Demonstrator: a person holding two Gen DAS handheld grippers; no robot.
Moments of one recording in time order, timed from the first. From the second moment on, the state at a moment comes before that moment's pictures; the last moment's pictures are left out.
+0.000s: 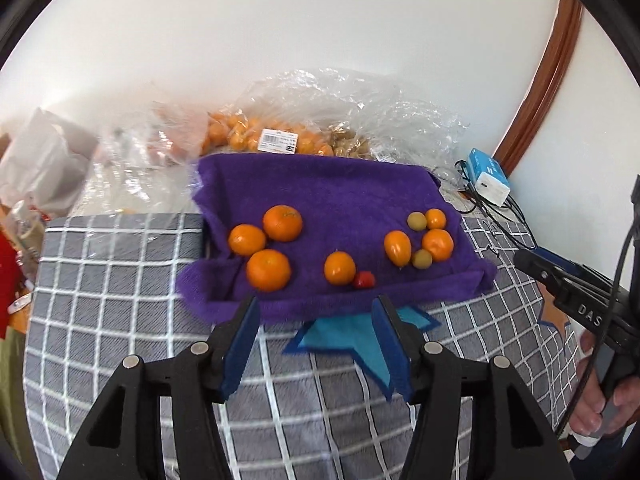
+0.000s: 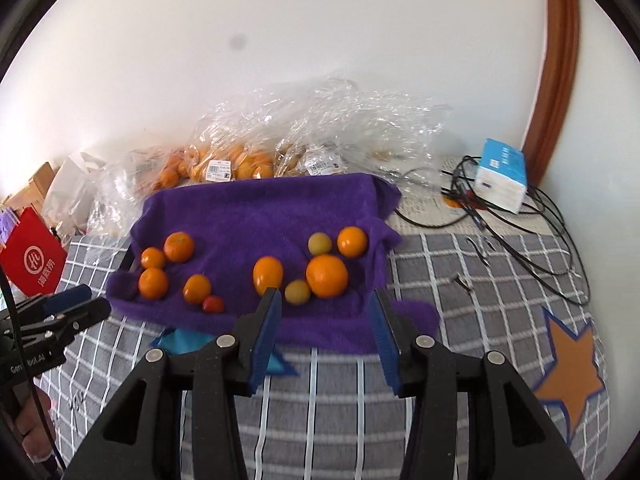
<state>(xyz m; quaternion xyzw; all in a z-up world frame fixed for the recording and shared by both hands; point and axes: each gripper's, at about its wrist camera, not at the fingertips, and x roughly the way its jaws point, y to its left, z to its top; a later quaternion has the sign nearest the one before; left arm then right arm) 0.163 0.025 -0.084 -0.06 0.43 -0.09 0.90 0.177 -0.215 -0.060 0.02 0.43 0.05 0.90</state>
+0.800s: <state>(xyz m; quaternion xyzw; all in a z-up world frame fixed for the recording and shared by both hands) 0.055 -0.006 -0.037 0.00 0.36 -0.03 0.93 0.056 -0.242 -0.025 0.02 0.38 0.02 0.92</state>
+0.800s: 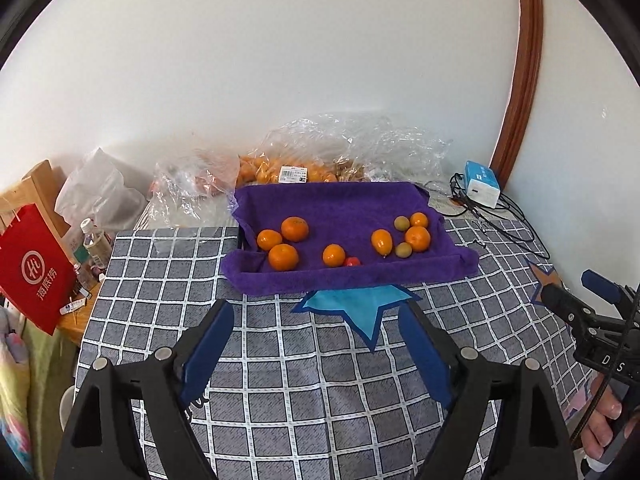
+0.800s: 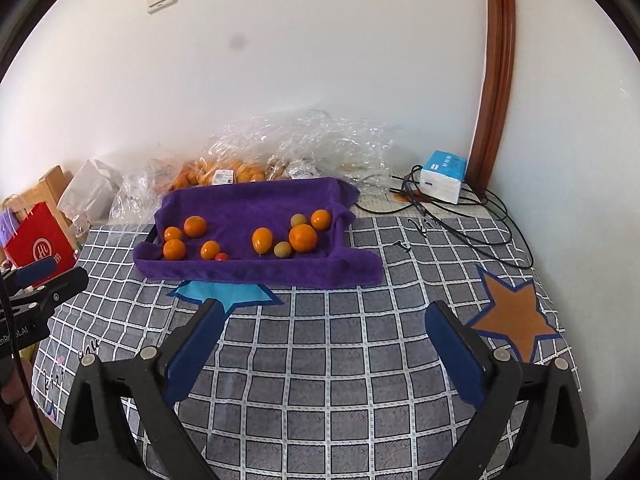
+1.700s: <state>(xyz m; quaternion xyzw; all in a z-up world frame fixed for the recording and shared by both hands) 0.049 -0.006 -0.041 0.01 0.35 -0.02 0.93 0.045 -0.243 -0.023 0.02 0.37 0.02 0.93</state>
